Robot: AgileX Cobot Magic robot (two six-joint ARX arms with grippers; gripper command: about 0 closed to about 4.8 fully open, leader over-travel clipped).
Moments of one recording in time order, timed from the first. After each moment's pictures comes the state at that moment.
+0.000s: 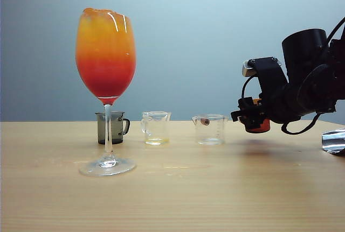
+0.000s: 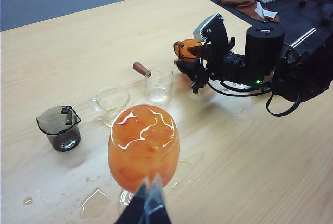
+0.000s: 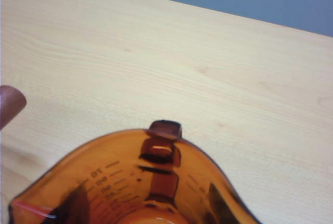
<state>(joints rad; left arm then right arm) -0.57 0.62 0.93 -0.65 0.16 0.01 0.28 1.99 0.81 0.97 0.05 -0.13</state>
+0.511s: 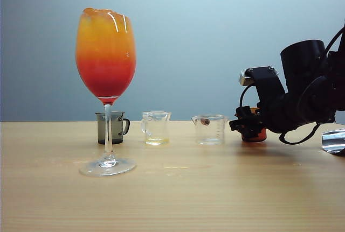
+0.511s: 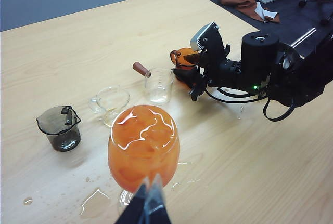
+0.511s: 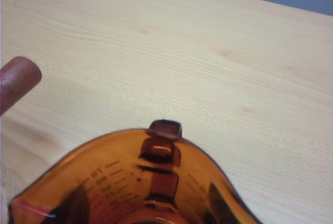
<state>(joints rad) -0.57 0.62 0.93 -0.65 0.16 0.01 0.28 2.04 0.81 0.99 0.00 -0.12</state>
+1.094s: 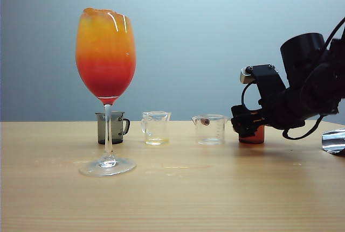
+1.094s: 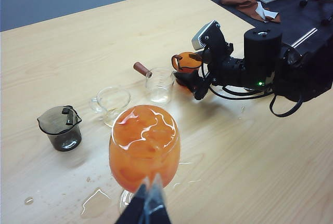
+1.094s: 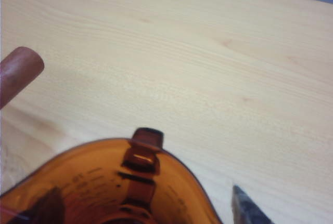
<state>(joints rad) -0.57 0.62 0.93 -0.65 0.15 0.01 0.28 1.98 0.81 0.87 0.00 -0.12</state>
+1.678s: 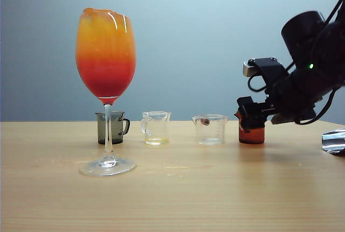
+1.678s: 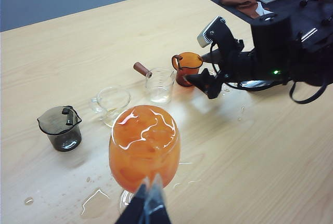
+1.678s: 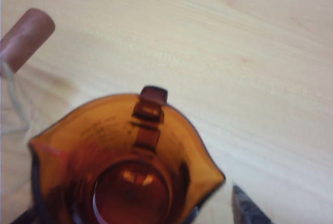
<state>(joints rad) -0.57 0.62 0.93 -0.65 0.15 0.01 0.28 1.79 0.80 0.52 0.00 -0.12</state>
